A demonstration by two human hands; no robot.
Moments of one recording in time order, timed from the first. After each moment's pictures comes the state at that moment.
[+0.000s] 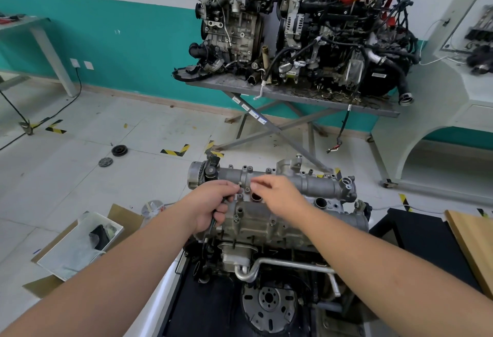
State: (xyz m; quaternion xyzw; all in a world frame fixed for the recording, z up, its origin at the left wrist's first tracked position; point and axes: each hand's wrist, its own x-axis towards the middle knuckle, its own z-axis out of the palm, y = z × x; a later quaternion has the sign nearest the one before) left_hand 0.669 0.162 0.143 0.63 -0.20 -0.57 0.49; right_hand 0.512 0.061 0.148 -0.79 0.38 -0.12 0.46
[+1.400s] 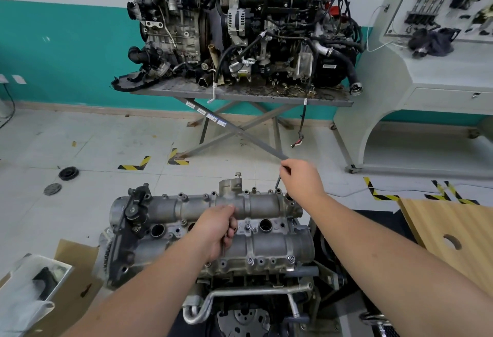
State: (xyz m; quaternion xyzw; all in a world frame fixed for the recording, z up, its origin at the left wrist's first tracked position) left_hand 0.559 0.036 0.110 0.64 -0.08 -0.60 0.47; right_hand 0.399 -0.109 0.150 -0.80 0.53 -0.20 0.19
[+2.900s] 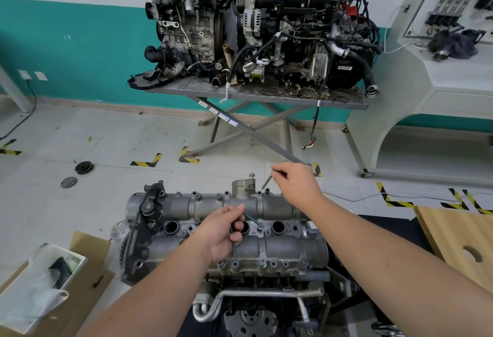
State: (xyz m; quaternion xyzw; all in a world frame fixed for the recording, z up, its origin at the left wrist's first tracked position) left_hand 0.577 0.046 0.092 0.51 -0.02 -0.64 0.57; right_hand 0.428 -0.093 0.149 -0.83 0.45 -0.24 0.25
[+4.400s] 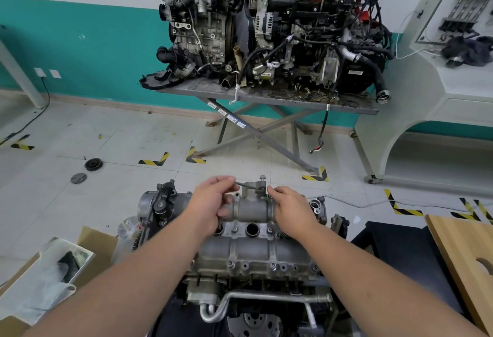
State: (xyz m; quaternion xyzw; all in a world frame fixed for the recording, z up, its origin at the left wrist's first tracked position) left_hand 0.620 0.035 0.140 0.57 -0.11 -0.51 0.63; right_hand 0.437 -0.063 0.102 -0.89 0.43 -0.05 0.15
